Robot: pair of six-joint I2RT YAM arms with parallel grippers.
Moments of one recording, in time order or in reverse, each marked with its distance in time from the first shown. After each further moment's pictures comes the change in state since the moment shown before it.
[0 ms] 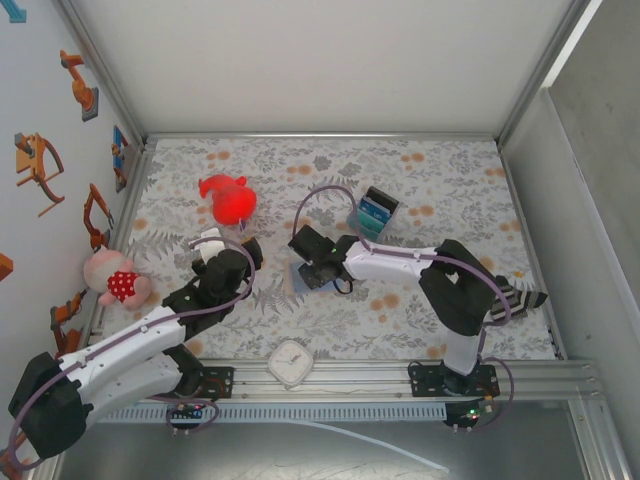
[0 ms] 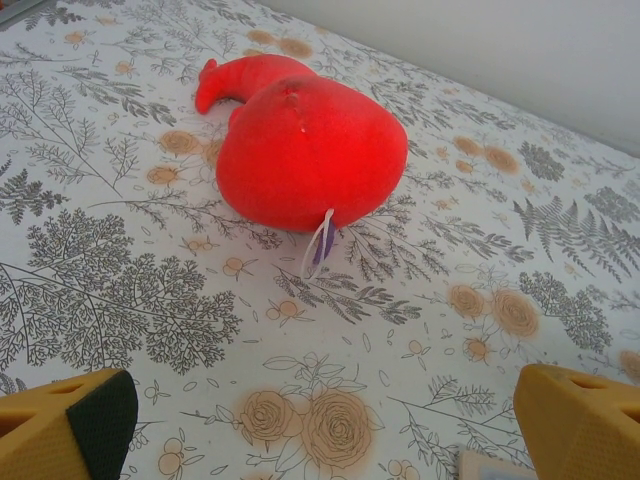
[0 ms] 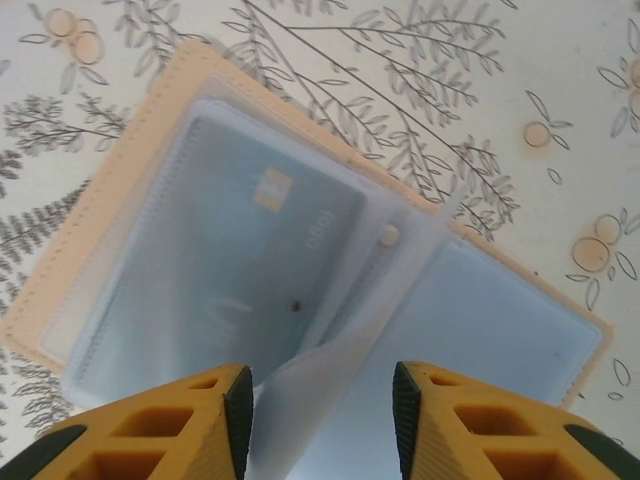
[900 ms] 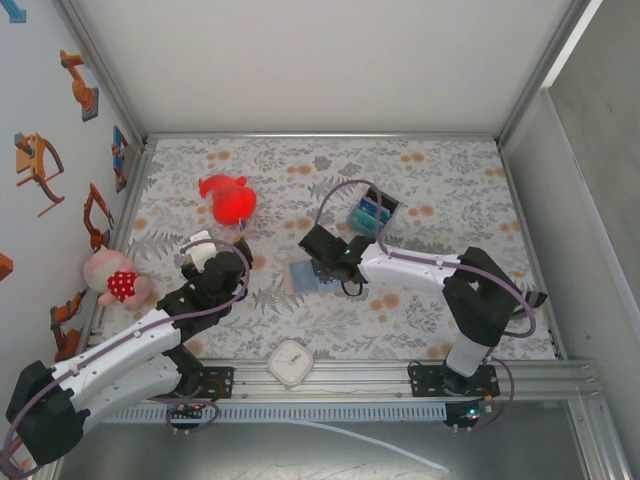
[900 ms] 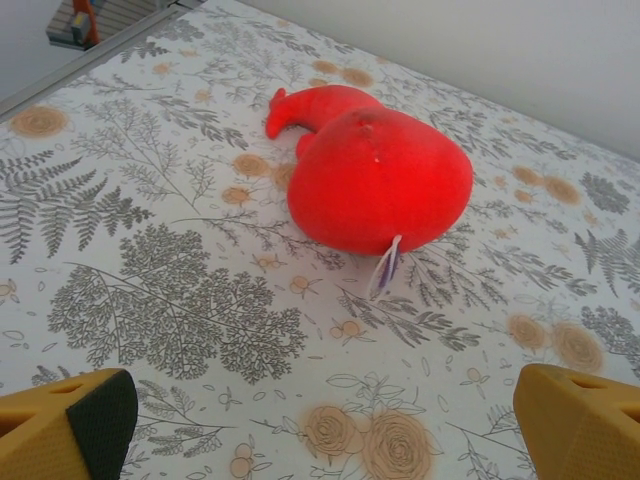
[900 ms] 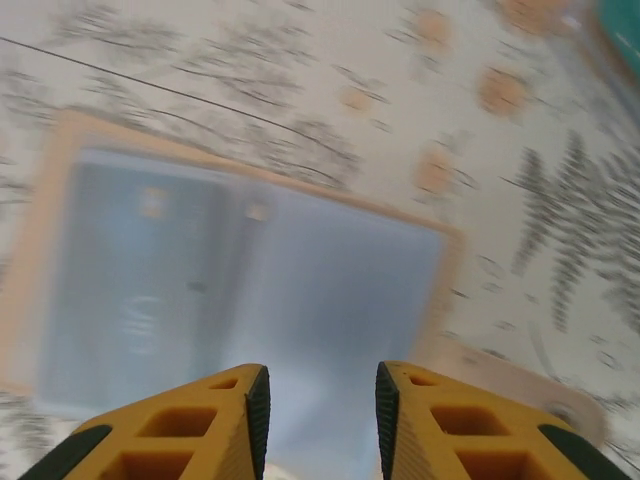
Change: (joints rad) left arm 0.001 -0.051 0.011 -0.122 -0.120 -0.043; right arm 0.013 -0.105 -0.039 -0.039 0.103 0.249
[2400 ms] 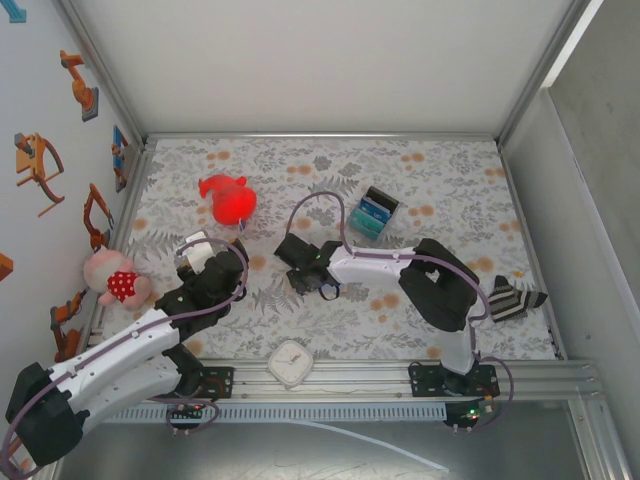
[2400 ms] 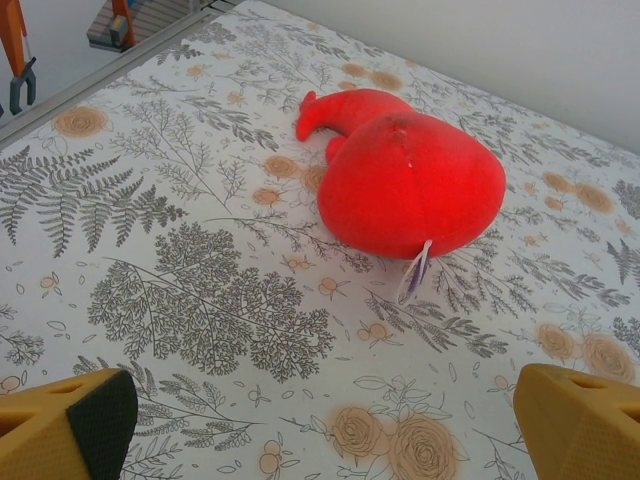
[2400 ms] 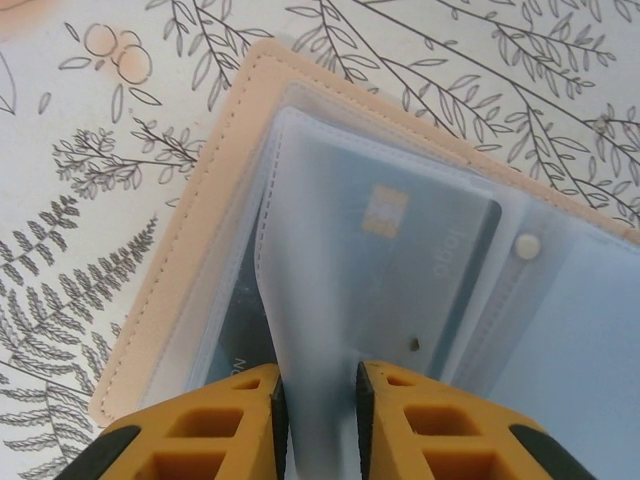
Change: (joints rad) left arm 0.001 -0.007 0.021 -0.074 -0.033 -0.039; right arm 0.048 0.208 0.106 0.045 -0.121 -0.066
